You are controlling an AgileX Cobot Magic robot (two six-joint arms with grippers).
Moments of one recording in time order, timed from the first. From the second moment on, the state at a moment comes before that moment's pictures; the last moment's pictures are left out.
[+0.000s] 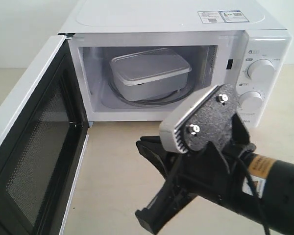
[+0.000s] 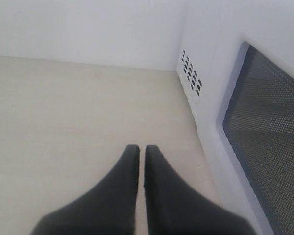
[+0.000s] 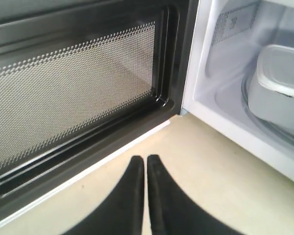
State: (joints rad) left arm -0.02 0.00 0.00 -0.14 0.30 0.05; right arm 1.05 1.25 -0.43 0.39 -0.45 -0.37
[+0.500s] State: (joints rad) left arm -0.02 0.00 0.00 -0.13 0.01 0.05; right arm 1.05 1.18 -0.40 0.38 -0.42 -0.39
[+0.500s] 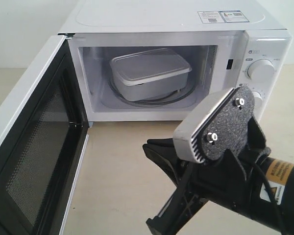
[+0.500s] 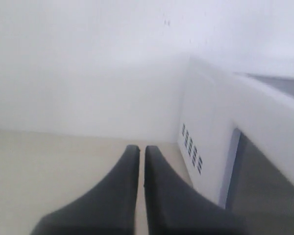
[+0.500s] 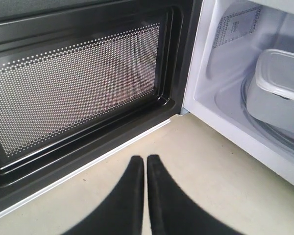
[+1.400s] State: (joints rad) left arm -0.02 0.01 -0.11 -0.13 -0.35 -0.01; right arm 1.05 1.17 -0.40 0.46 -0.46 -0.47
